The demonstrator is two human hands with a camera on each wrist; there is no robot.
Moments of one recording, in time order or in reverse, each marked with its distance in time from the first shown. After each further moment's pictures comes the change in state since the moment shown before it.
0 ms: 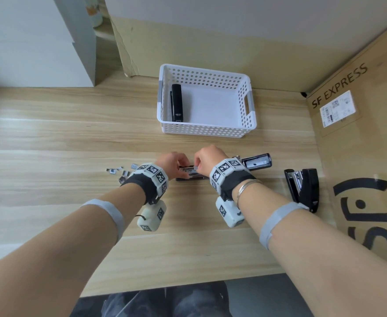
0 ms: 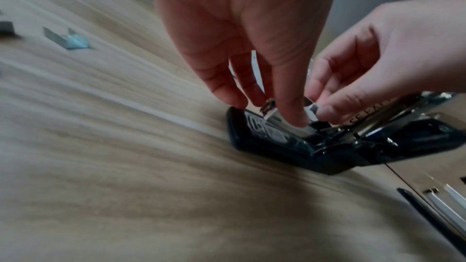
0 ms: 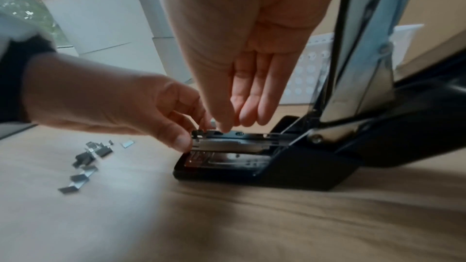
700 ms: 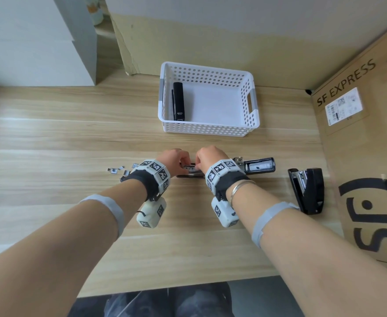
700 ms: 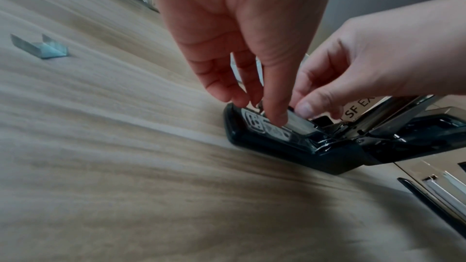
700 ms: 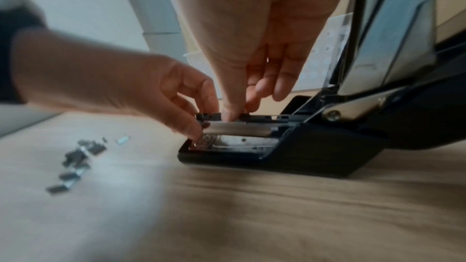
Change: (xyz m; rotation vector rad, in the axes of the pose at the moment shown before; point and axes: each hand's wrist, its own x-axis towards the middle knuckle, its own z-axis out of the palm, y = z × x) left_hand 0.005 0.004 -0.007 0.152 0.012 0.067; right_hand 0.018 -0.003 0.009 -0.036 -0.064 0.103
